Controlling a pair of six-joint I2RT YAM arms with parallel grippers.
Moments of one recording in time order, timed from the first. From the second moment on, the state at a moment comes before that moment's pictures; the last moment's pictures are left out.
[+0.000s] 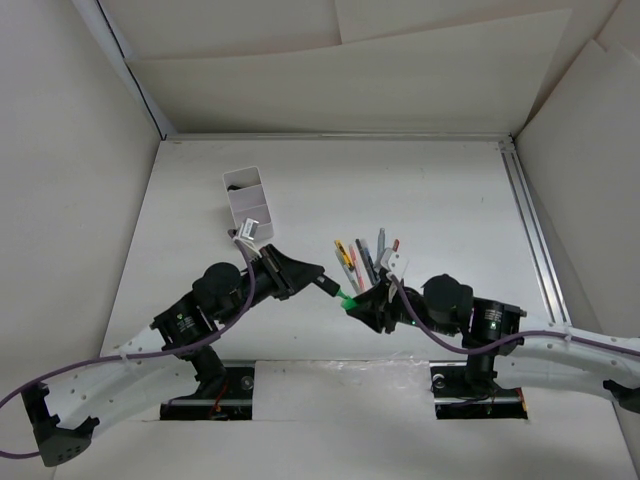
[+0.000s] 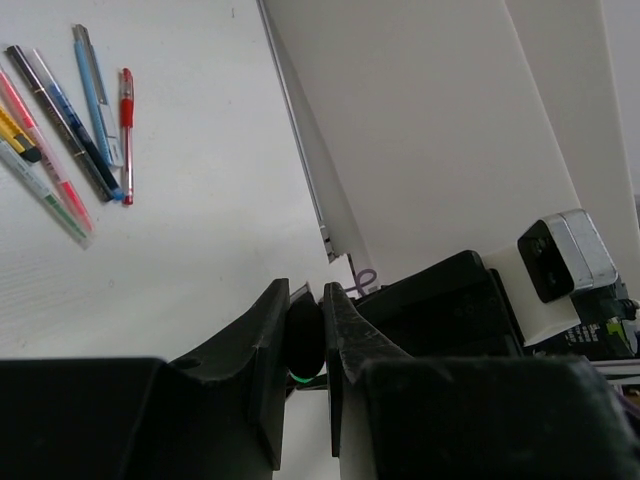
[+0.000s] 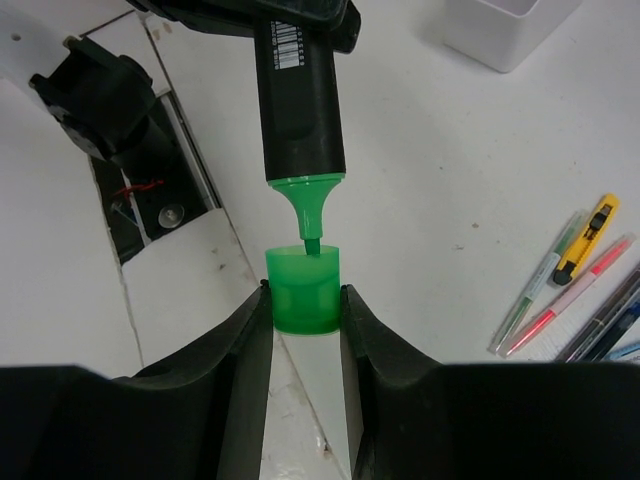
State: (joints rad) left arm -0.96 0.60 0.60 -0.12 -0.09 -1.11; right arm 1.23 0.76 0.66 -0.15 0.08 0.20
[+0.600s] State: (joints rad) left arm -0.96 0.58 0.60 -0.11 -0.06 -1.08; right arm 1.23 0.74 0.68 -0.17 0.07 0.18
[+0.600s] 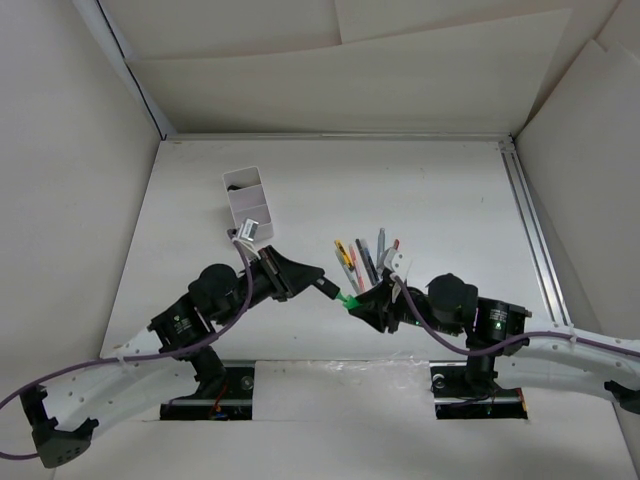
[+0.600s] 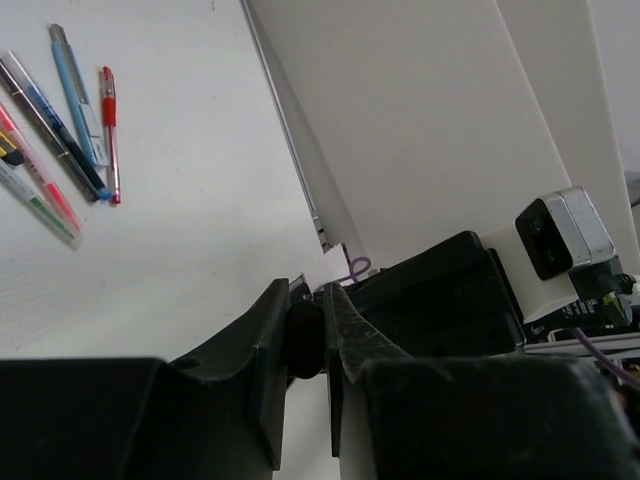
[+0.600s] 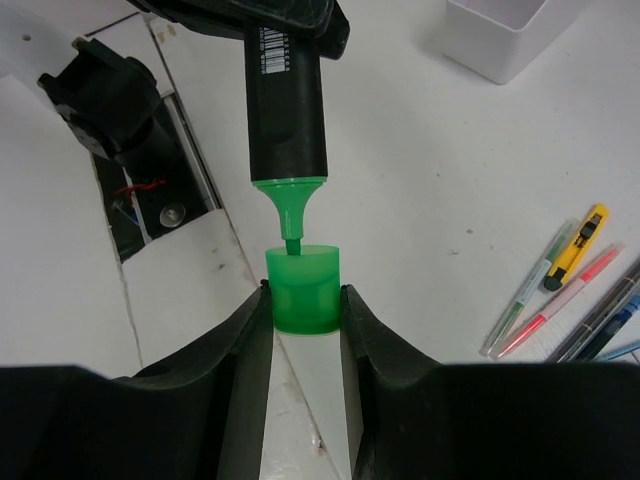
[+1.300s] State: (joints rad) left arm -0.96 0.60 0.56 -0.04 0.00 -1.05; right arm 1.23 0.78 0.71 -0.17 0.03 0.16
